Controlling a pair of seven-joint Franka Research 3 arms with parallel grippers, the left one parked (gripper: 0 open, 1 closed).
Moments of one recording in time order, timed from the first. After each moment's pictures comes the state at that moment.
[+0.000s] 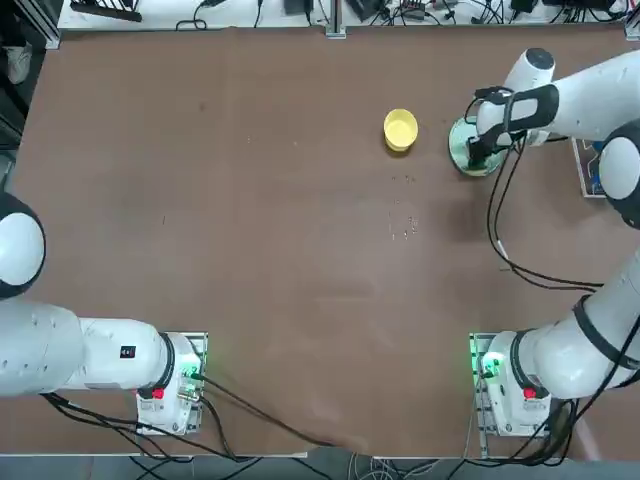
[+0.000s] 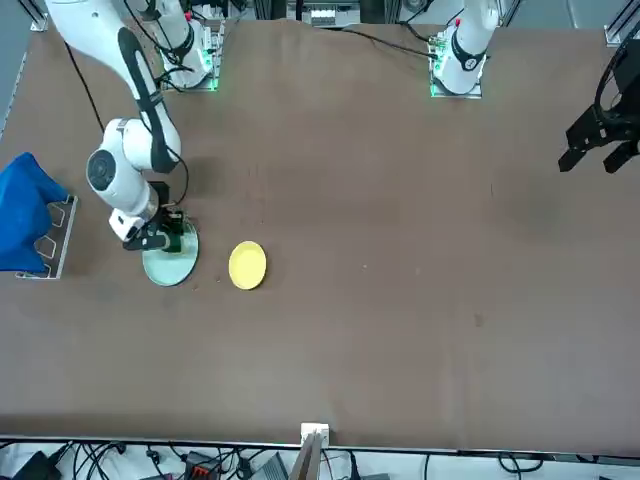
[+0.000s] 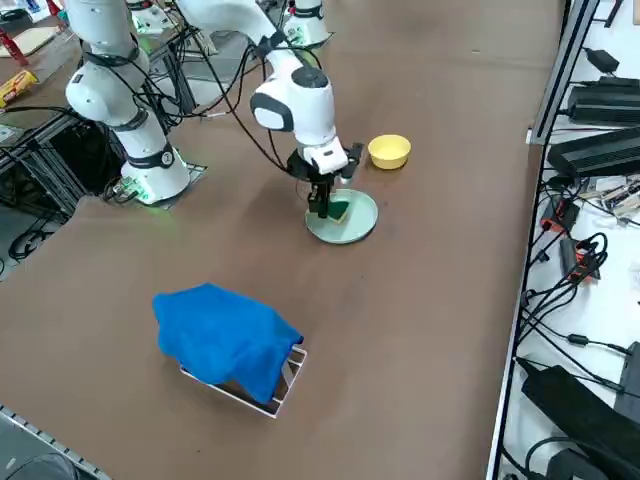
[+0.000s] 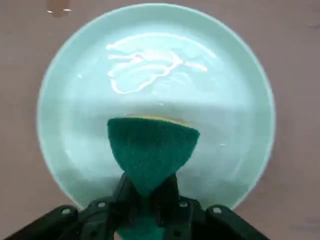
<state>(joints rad) 0.22 0.34 -0.19 -2.30 0.14 2.60 -0.19</state>
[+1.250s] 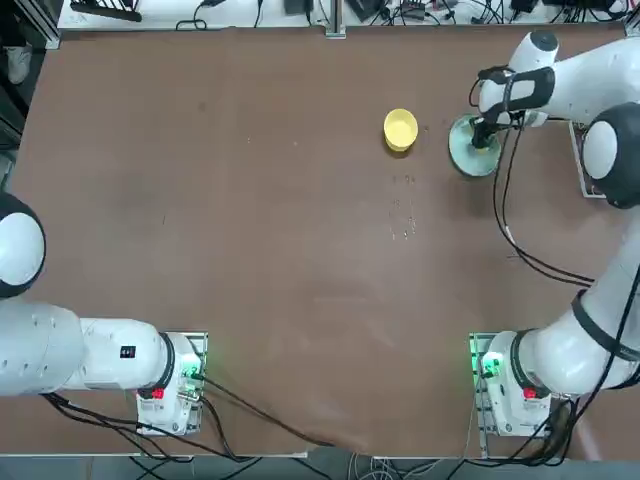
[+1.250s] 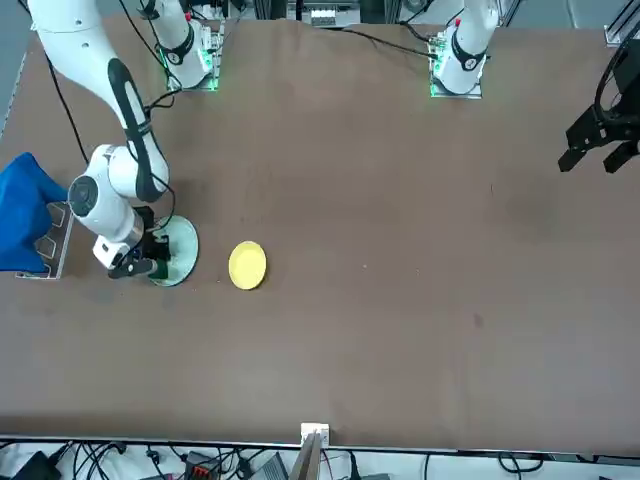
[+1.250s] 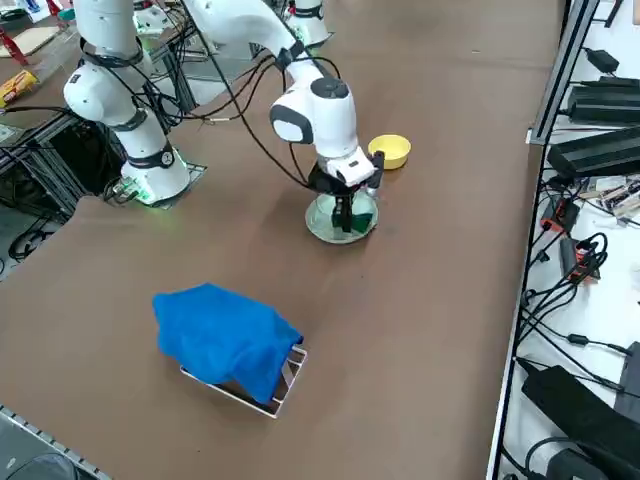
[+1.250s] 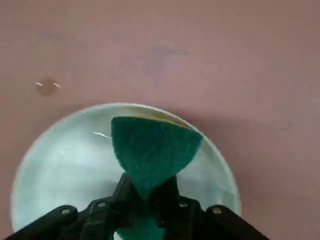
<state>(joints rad) 0.20 0.48 -0.17 -2.09 0.16 2.60 -0.27</state>
